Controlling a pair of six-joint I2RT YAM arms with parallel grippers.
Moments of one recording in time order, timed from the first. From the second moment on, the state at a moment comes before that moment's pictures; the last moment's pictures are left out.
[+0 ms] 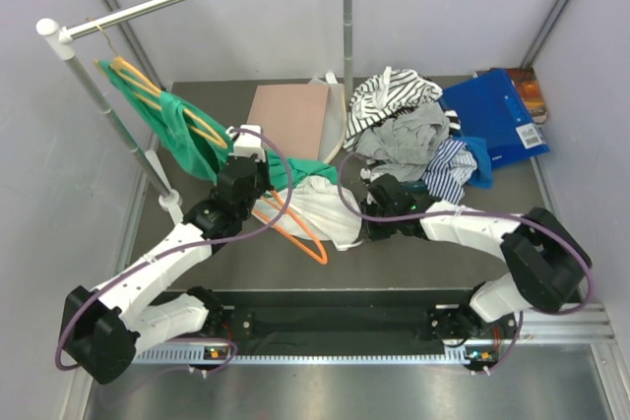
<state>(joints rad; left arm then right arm) -0.58 1.03 0.73 -0.02 -0.43 -0.21 0.75 1.49 0.73 -0.19 -0.10 0.53</state>
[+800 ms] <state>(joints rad) -0.58 1.13 0.78 0.05 -0.44 -0.16 0.76 1.19 0.72 -0.46 -0.28 0.54</state>
